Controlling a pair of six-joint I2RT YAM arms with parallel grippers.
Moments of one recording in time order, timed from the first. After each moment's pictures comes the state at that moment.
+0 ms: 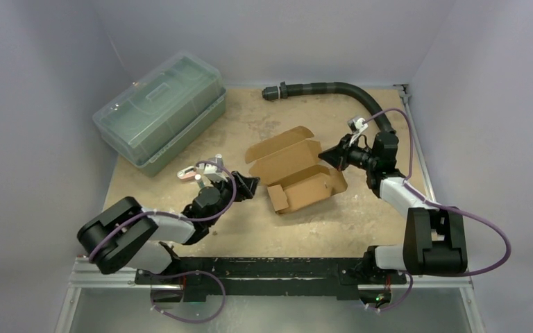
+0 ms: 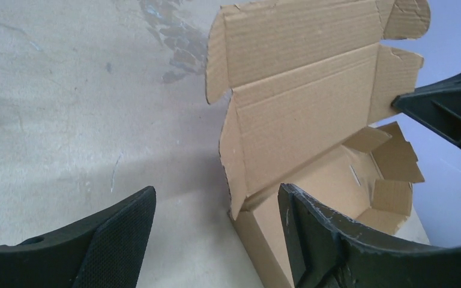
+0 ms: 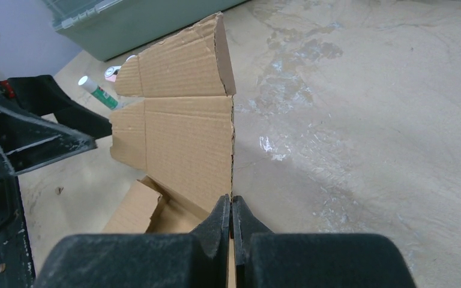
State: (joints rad) left arm -0.80 1.35 0.21 0.98 -0.32 -0.72; right arm 0.01 1.34 0.61 0.39 -0.88 0.12
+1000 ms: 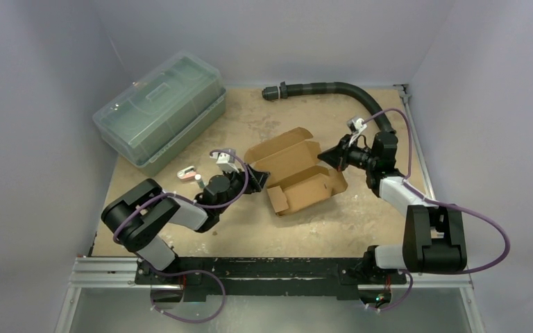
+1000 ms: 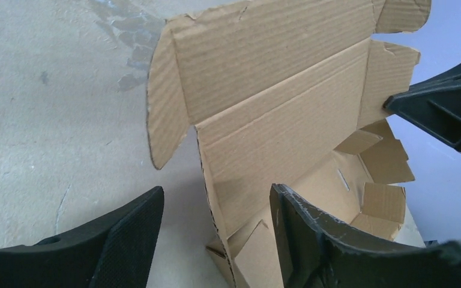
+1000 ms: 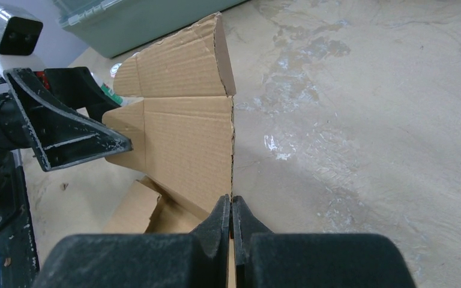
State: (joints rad) left arm -0.74 1.61 0.36 1.10 -0.16 -0.72; right arm 0.01 1.35 0.61 0.41 -0.91 0.12
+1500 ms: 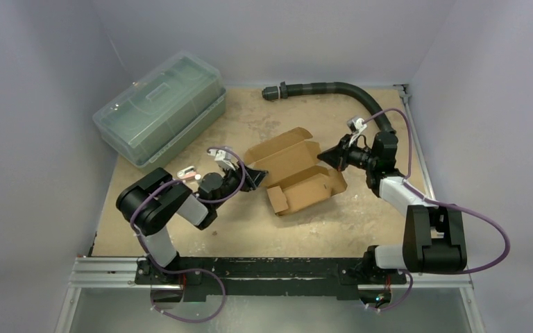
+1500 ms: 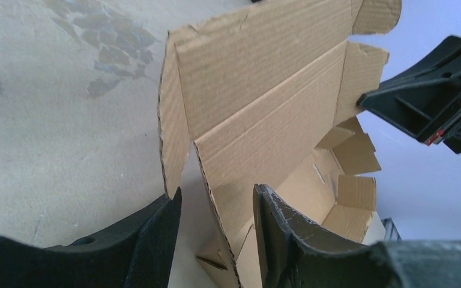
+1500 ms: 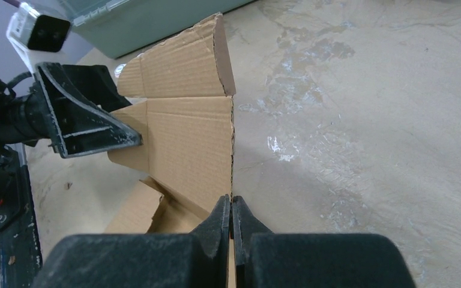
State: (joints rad) left arm -0.63 1.73 0.35 1.31 0.05 -0.78; right arm 0.01 1.35 0.61 0.41 -0.92 0.13
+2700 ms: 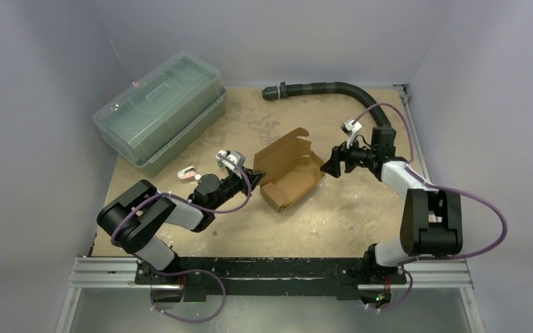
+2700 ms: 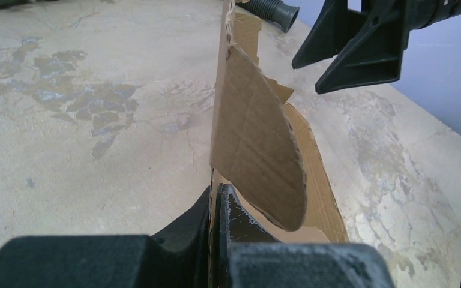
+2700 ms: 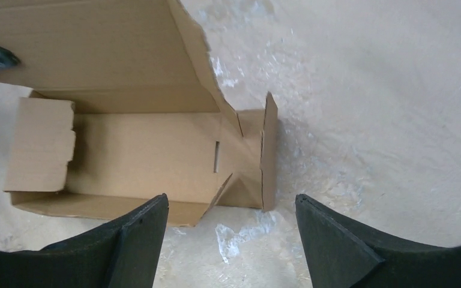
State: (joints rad) left arm -0.67 1.58 0.33 1.25 0.16 -0.31; right arm -0.03 1.44 0.79 -0.07 -0.84 -0.29
